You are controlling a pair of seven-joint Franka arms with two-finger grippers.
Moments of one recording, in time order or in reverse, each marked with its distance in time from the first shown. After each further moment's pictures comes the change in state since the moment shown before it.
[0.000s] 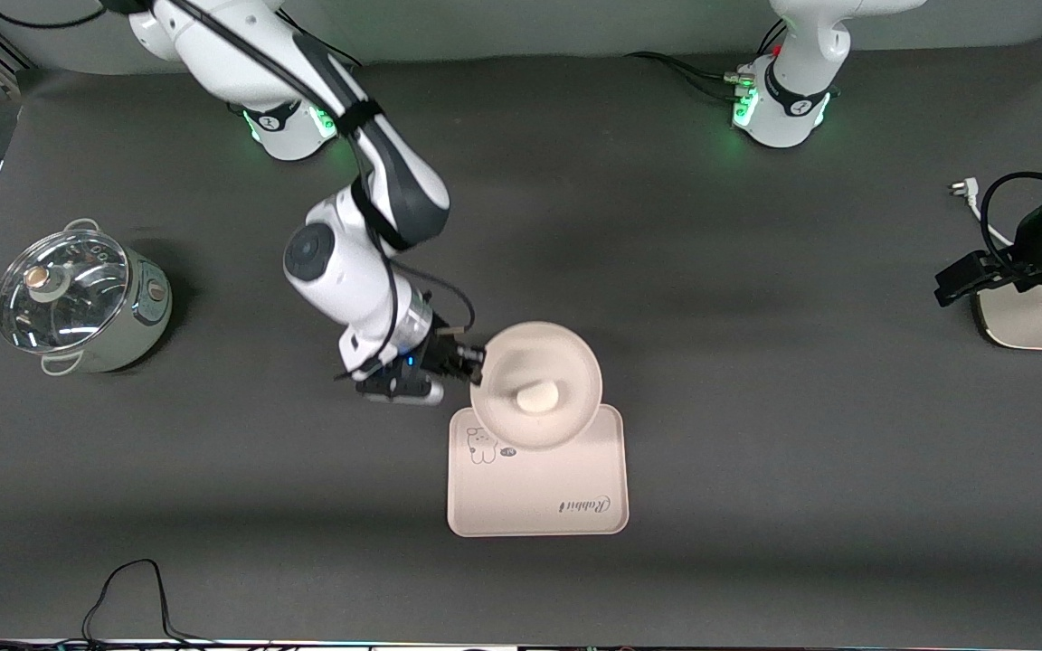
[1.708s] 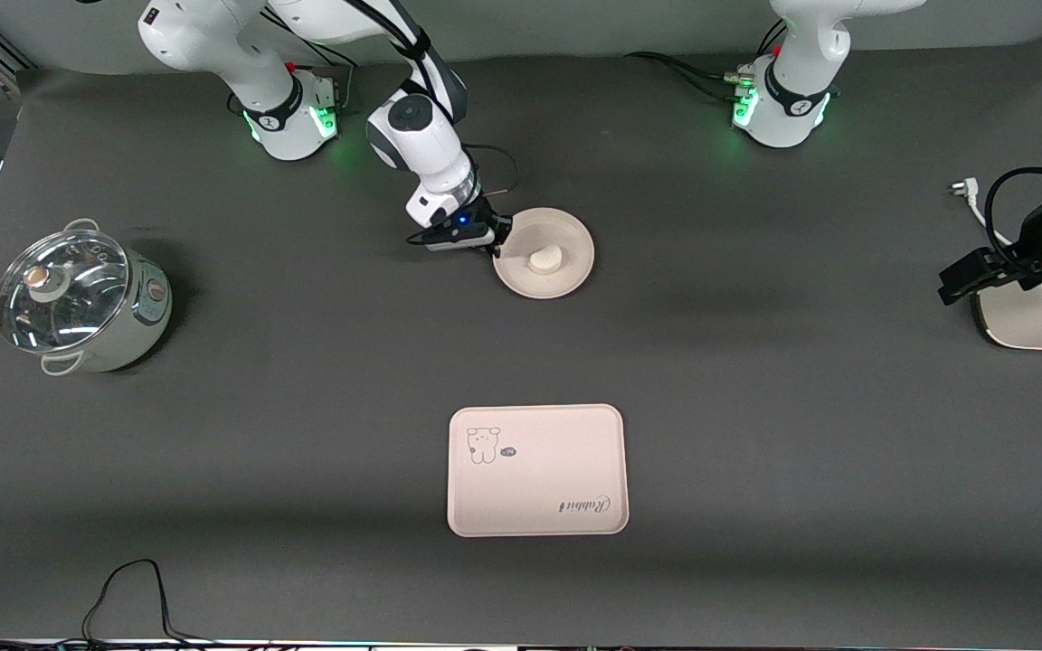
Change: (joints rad) left arm 0.001 -0.010 0.002 0.001 0.001 0.001 0.000; right arm 0.397 -0.226 0.018 -0.840 -0.244 0.589 0.389
